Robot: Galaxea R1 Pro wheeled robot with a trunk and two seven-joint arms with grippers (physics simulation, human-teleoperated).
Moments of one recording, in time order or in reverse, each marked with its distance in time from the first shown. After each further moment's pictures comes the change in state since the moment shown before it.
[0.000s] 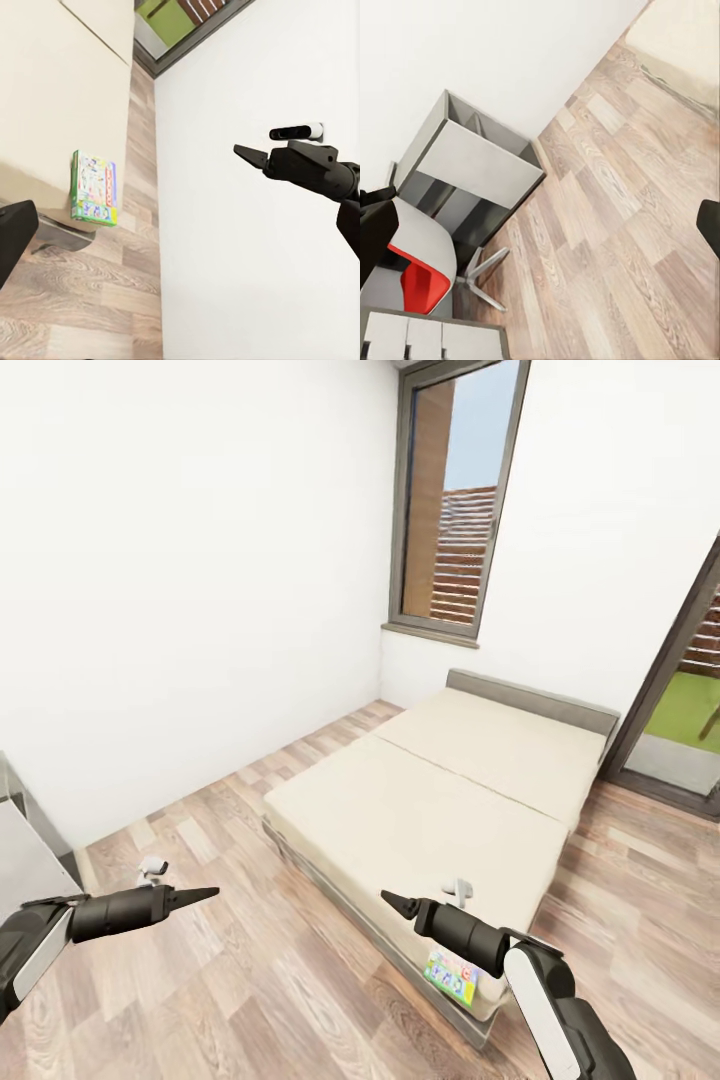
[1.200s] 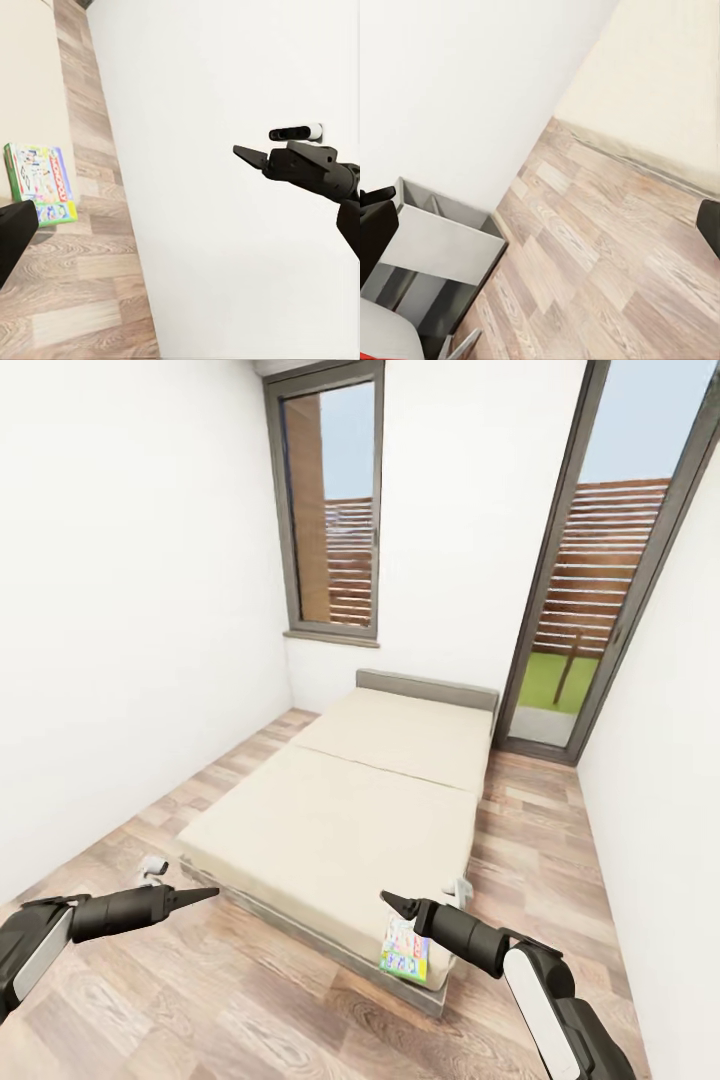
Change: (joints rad) left arm 0.000 0.000 0.000 0.000 0.000 0.005 0.002; right arm 0.000 0.000 0.000 0.004 -0.001 0.000 -0.001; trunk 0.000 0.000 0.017
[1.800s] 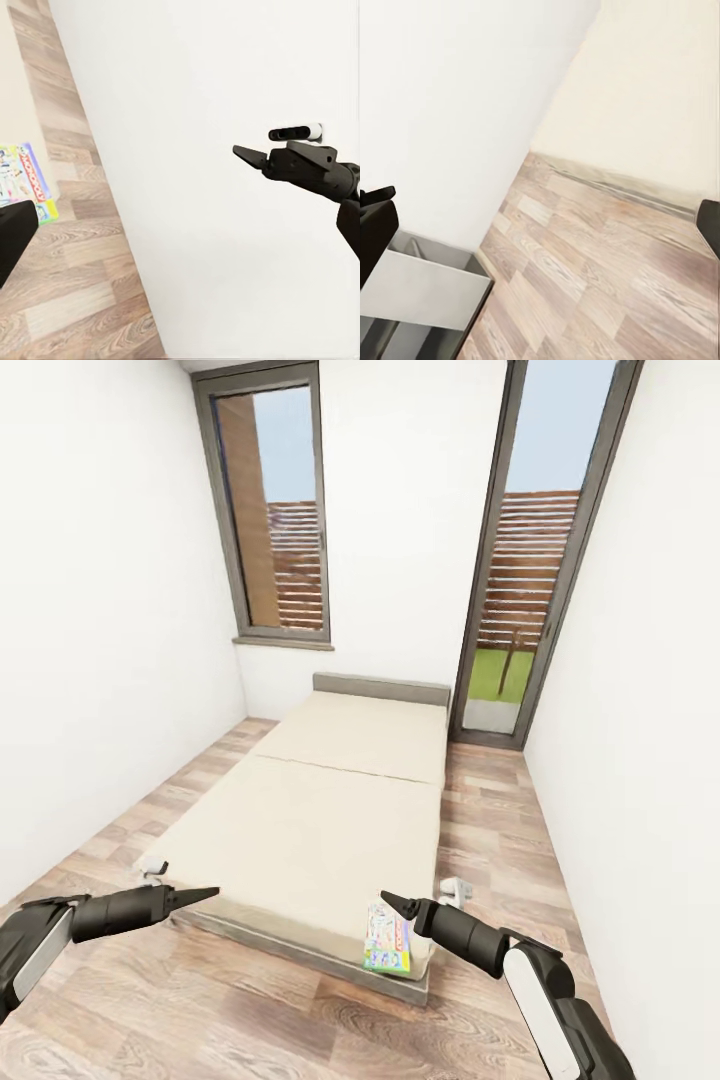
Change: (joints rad) left arm 0.000 0.000 0.000 0.000 0.000 -0.004 -0.001; right arm 0.000 0.000 0.000 0.000 0.000 0.000 0.000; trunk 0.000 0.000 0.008
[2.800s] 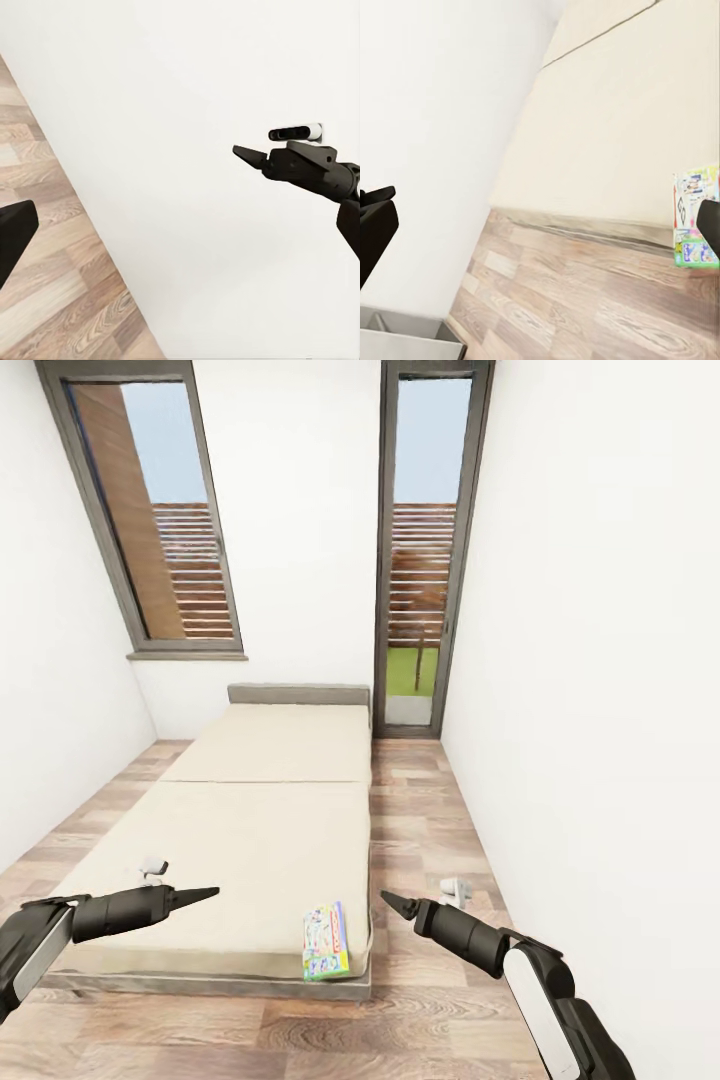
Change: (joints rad) left arm 0.000 0.000 0.000 0.000 0.000 0.001 0.000; right arm 0.000 0.000 0.000 0.000 0.000 0.000 0.000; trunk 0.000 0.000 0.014
